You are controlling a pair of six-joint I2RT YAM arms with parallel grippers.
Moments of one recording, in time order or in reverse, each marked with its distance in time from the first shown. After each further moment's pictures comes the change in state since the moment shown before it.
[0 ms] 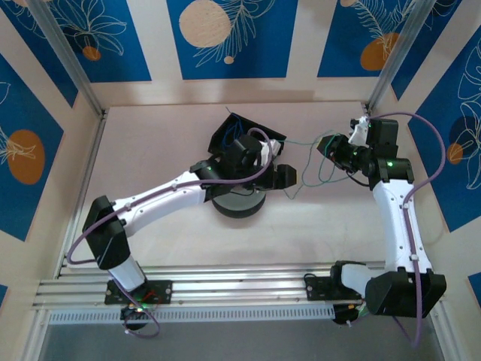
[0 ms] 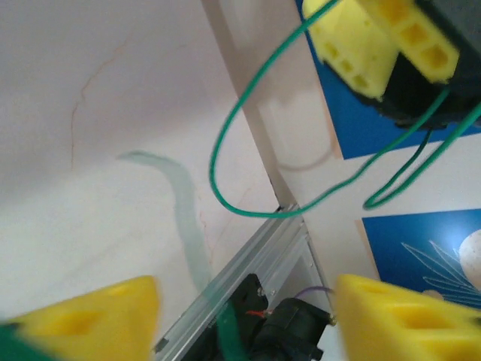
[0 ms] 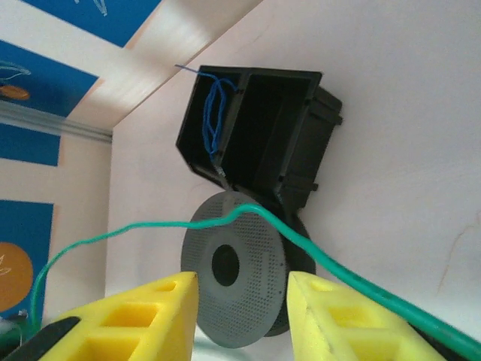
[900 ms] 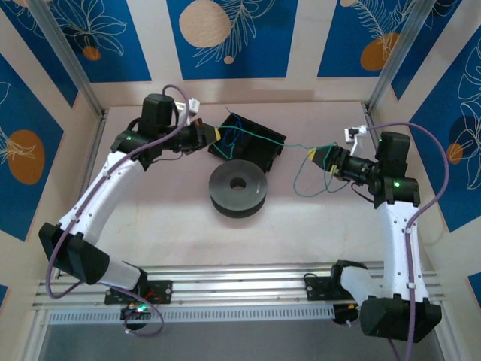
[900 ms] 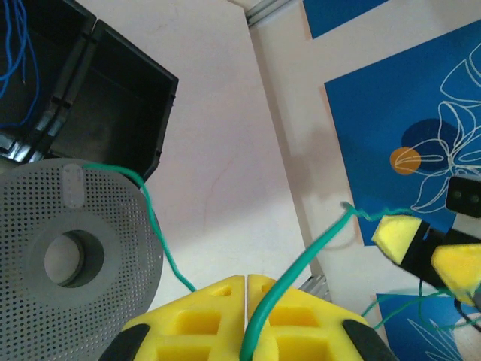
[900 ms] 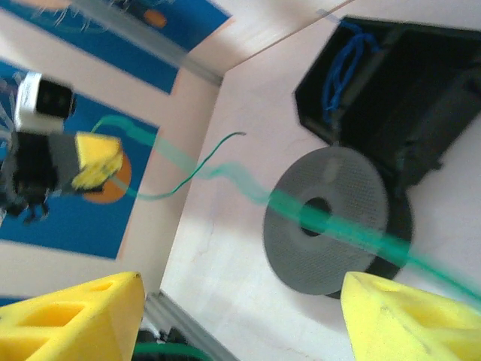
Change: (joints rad) left arm 0.544 -0.209 0.073 -0.348 0.248 0.196; right arm -0.021 -0.158 -0.098 0.027 -0.363 -0.140
